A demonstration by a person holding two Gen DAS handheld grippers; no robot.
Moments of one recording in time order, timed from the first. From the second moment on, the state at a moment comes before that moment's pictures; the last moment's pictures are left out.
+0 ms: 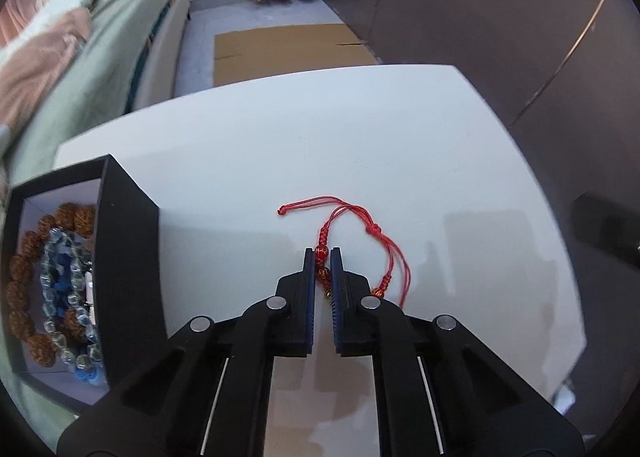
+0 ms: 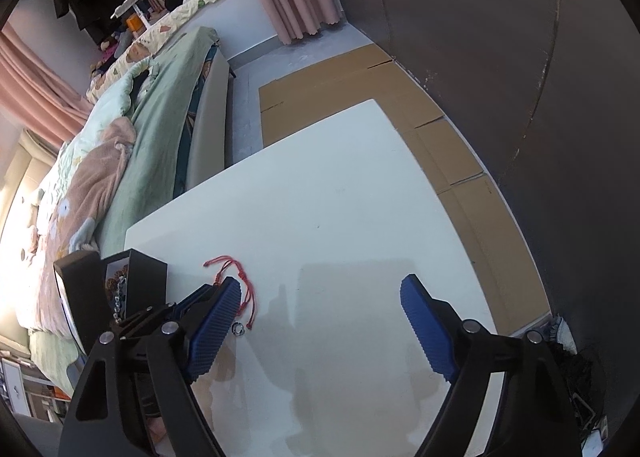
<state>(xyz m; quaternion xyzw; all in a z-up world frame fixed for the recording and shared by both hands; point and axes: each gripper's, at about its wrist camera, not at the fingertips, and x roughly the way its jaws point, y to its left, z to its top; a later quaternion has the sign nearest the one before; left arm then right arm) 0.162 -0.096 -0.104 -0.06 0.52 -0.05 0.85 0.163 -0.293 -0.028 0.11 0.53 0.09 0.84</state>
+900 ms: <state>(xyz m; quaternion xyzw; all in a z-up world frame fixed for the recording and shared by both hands) 0.127 -0.003 -0.021 -0.15 0.44 -0.05 0.88 0.158 -0.186 -0.077 0.00 0.59 0.14 0.79</state>
